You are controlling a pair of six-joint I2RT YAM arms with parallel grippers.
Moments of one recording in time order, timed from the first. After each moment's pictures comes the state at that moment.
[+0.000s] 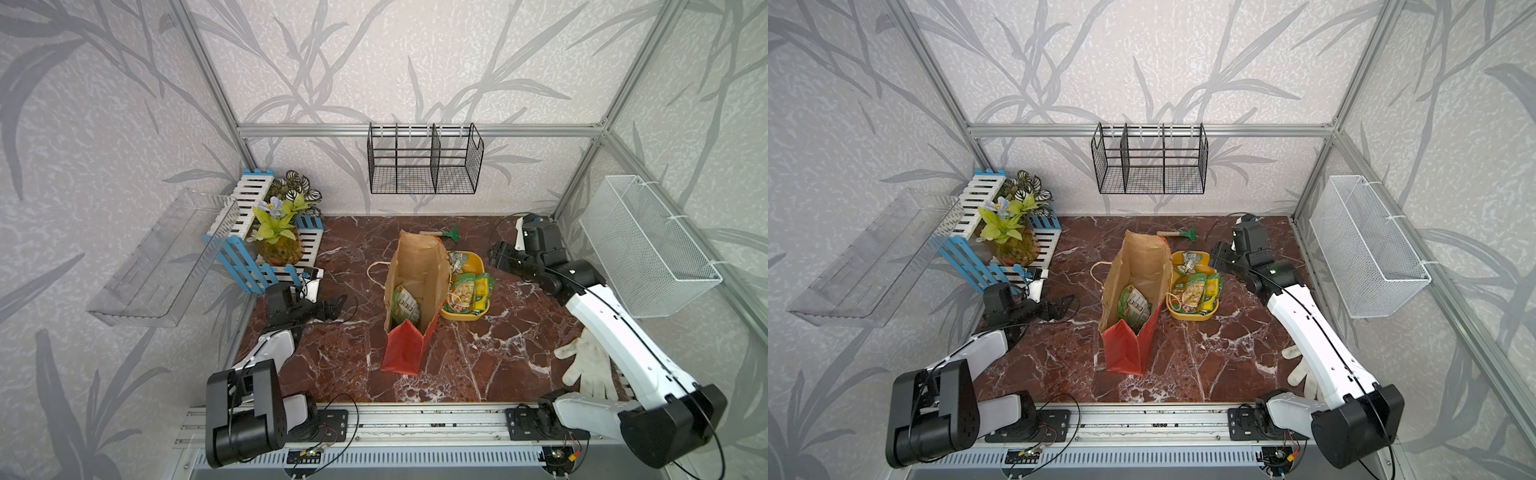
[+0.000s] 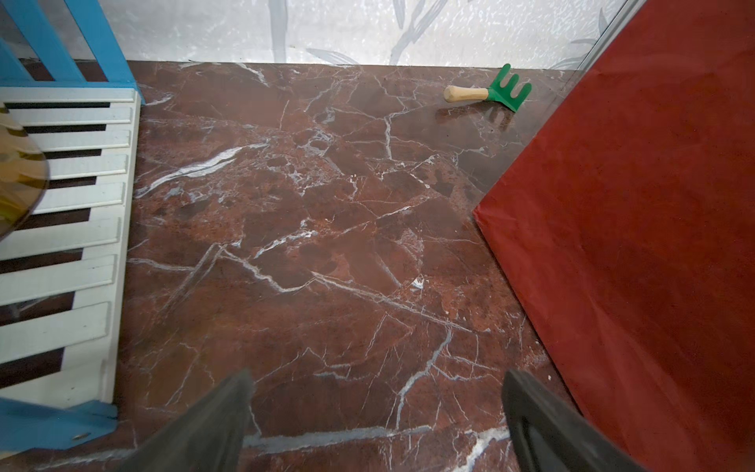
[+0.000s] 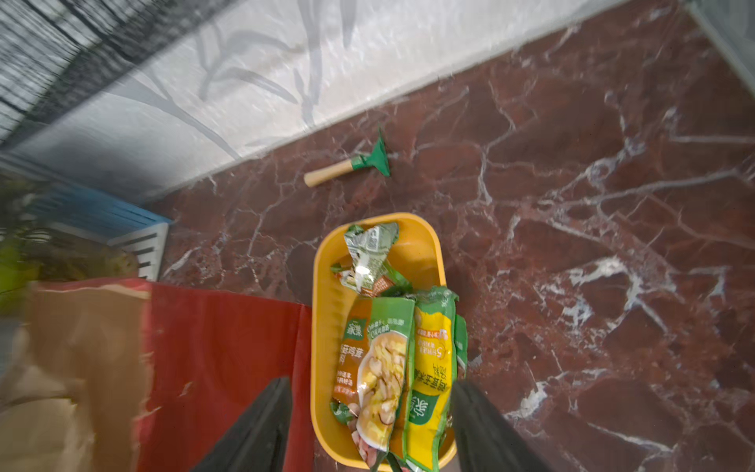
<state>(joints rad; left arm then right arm) 0.26 1.25 0.42 0.22 0.69 0.18 0.31 1.26 1.21 -0.67 0.03 0.58</state>
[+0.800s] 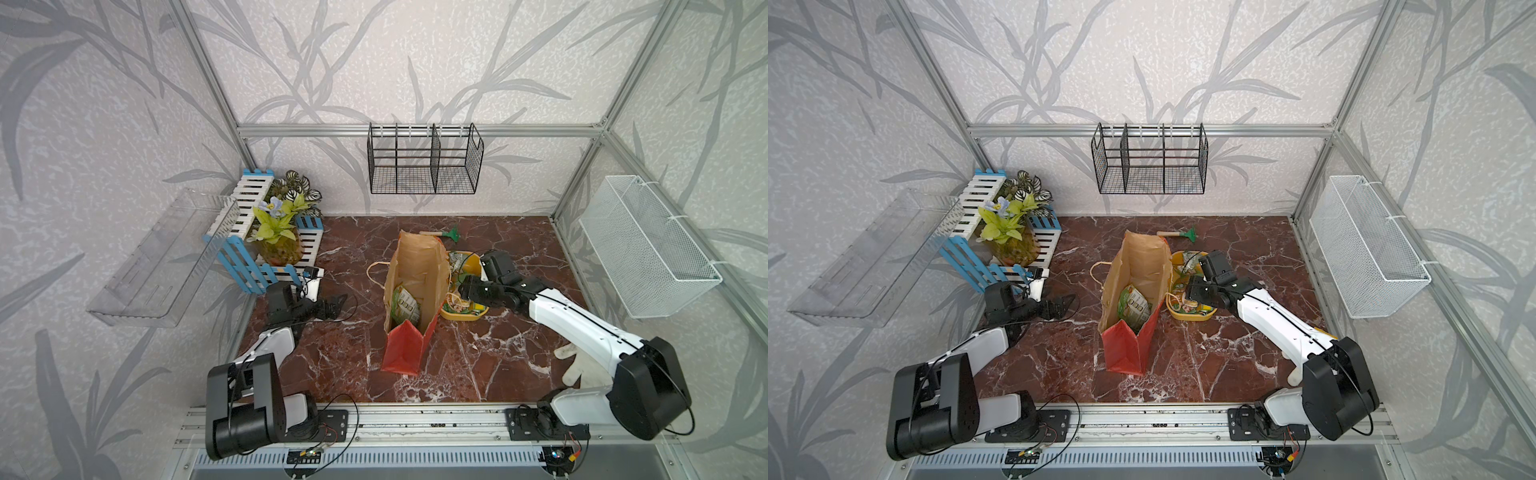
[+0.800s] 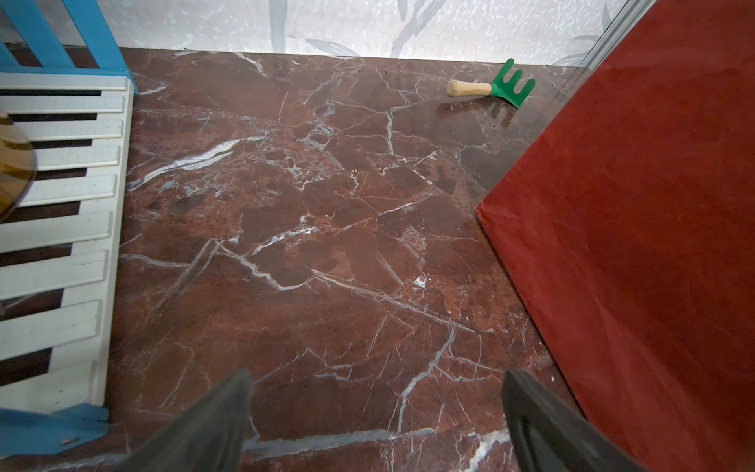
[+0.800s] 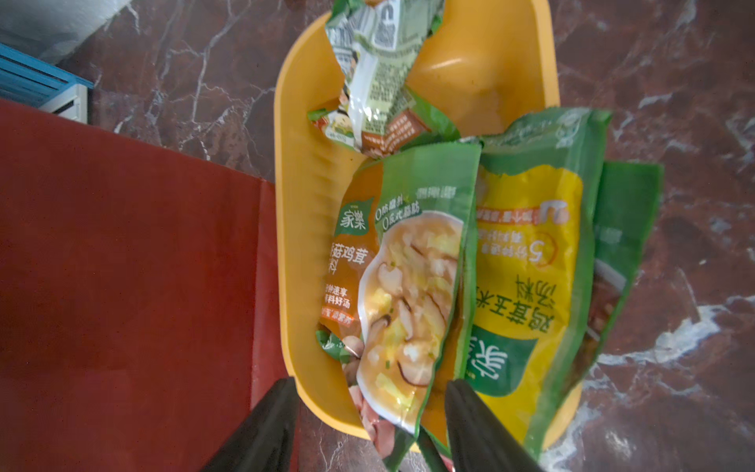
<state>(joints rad) 0.26 1.28 0.44 0.22 0.69 0.18 0.47 1.38 0.95 -0.50 -0.05 0.71</state>
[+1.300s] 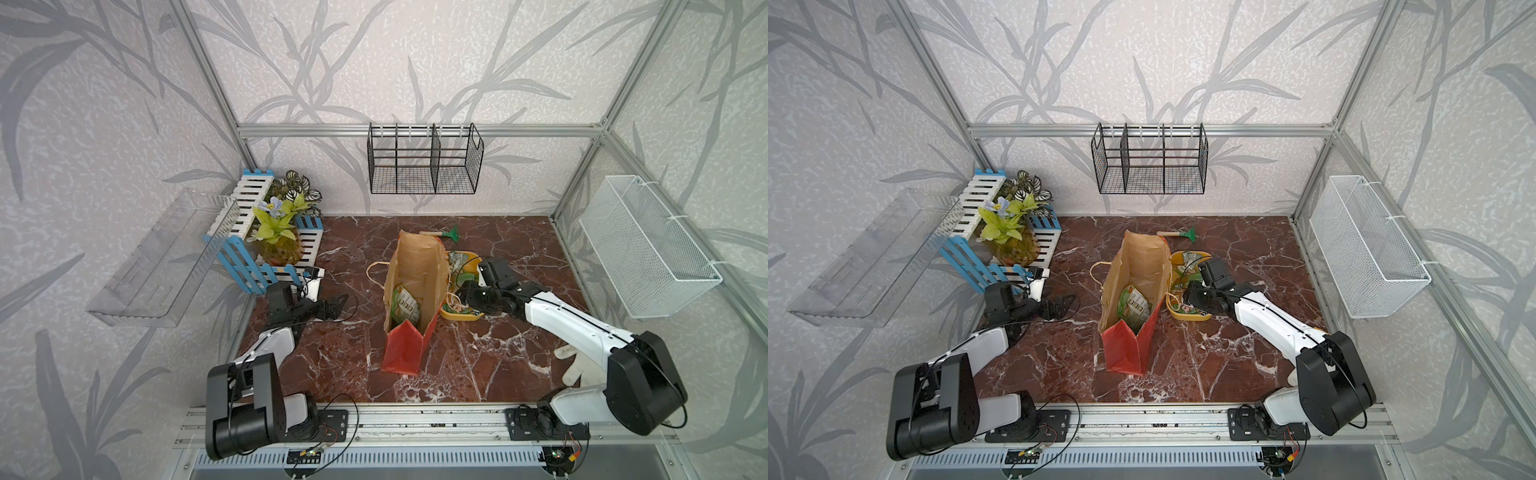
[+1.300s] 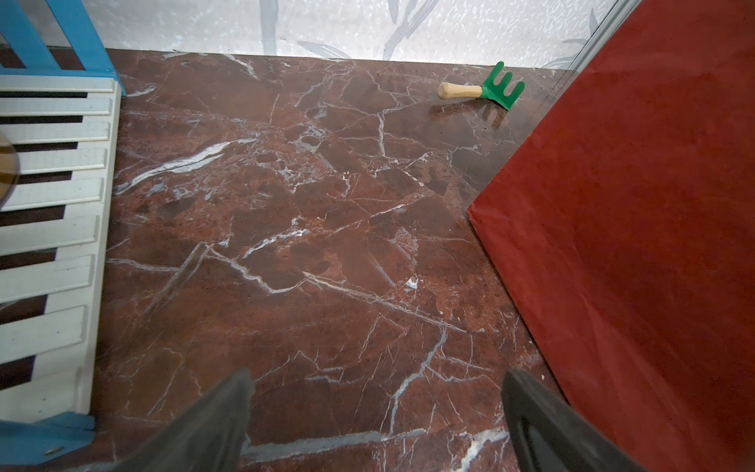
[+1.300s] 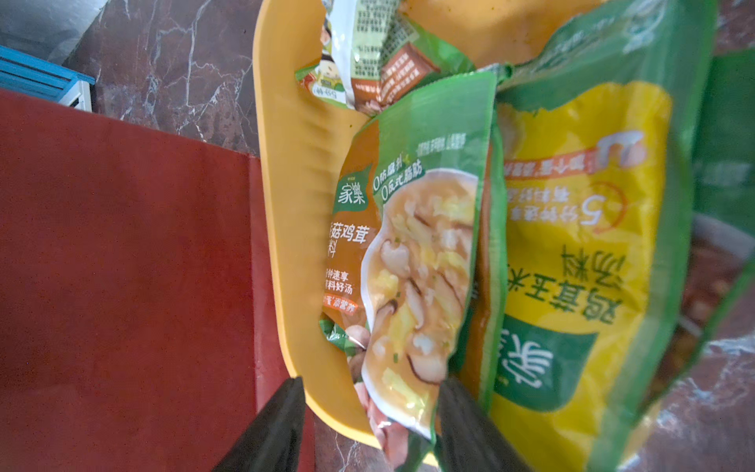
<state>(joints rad) 0.26 1.28 0.44 0.22 0.72 0.18 0.47 1.41 0.89 -0.42 -0.13 0.79</state>
